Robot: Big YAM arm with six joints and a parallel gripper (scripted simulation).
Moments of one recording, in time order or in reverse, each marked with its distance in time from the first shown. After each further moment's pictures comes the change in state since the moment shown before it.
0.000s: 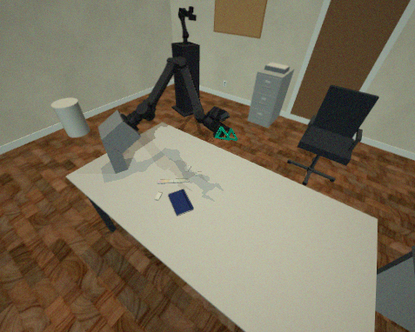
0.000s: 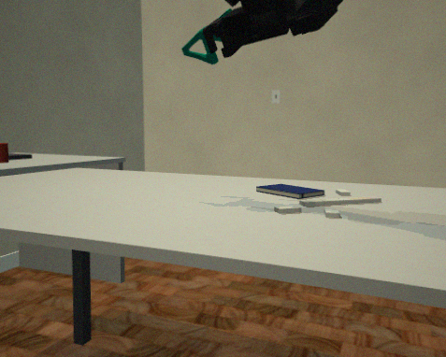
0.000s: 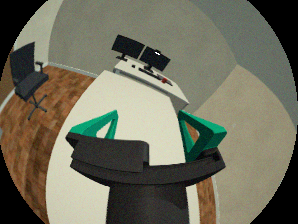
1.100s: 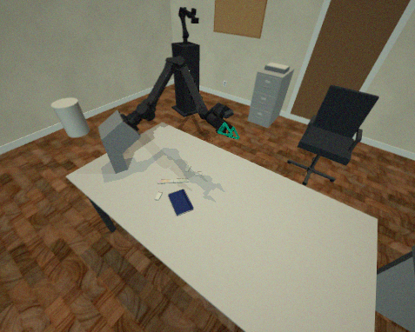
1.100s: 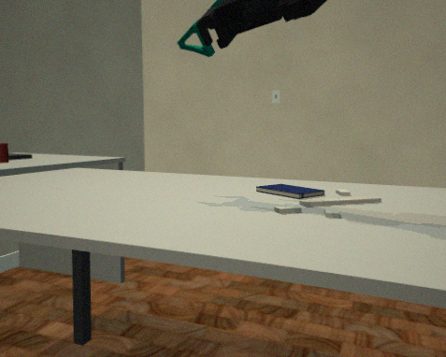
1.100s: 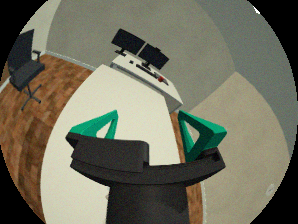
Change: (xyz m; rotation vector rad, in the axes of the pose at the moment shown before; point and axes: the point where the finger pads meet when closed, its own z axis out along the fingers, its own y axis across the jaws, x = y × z) arm -0.019 -0.003 0.005 0.017 0.046 -0.114
